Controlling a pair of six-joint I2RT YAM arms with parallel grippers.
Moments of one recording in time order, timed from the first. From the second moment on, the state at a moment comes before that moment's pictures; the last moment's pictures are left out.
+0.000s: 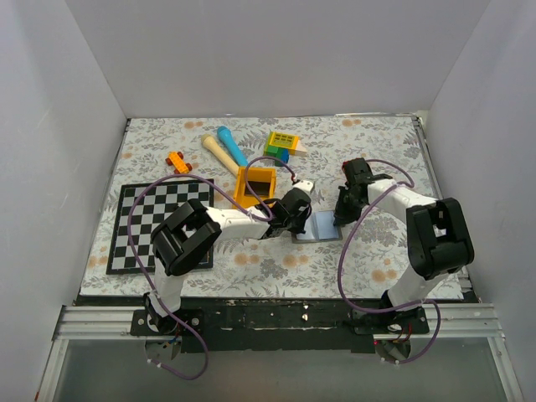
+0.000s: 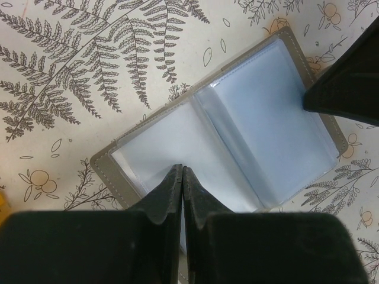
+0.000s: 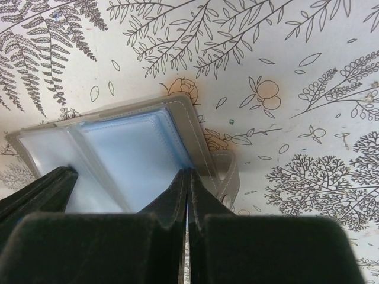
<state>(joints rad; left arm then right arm) -0.95 1.97 1.18 0.02 -0.18 -0.44 0.30 1.66 0.98 -0.56 -0.11 0.54</state>
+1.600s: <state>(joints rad) -0.90 1.66 1.24 -0.15 -0.21 -0.43 0.31 1.54 0.94 -0.45 -0.34 0.54</state>
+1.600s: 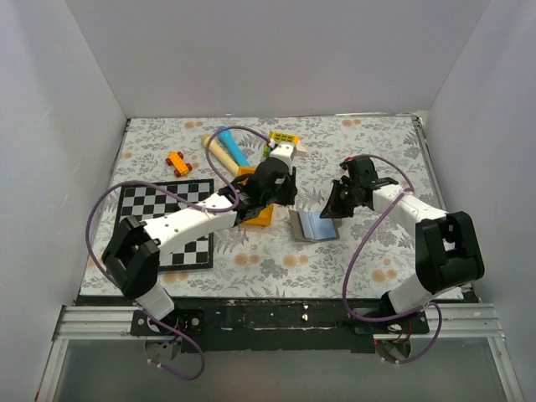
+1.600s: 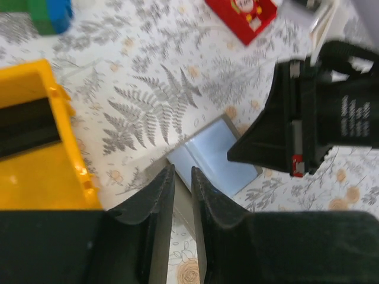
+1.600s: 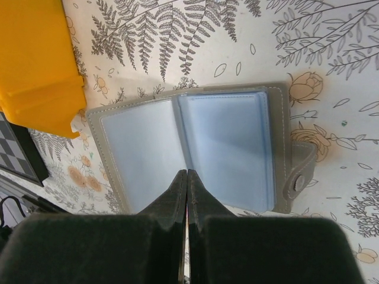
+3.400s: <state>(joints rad) -0.77 1.42 1.07 -0.23 -0.27 -0.48 0.52 1.60 1.06 -0.51 -0.17 0.52</state>
